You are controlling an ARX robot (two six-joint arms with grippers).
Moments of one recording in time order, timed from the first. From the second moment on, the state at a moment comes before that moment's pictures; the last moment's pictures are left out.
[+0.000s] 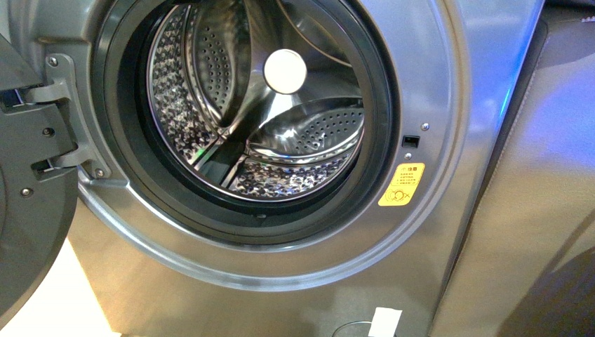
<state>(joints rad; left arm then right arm) 0.00 0.00 0.01 0.00 0.00 0.00 -0.84 2.92 1.29 0.37 -0.31 -0.15</state>
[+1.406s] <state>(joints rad) 0.00 0.00 0.01 0.00 0.00 0.00 -0.84 2.91 1.26 0.38 -0.31 -0.16</state>
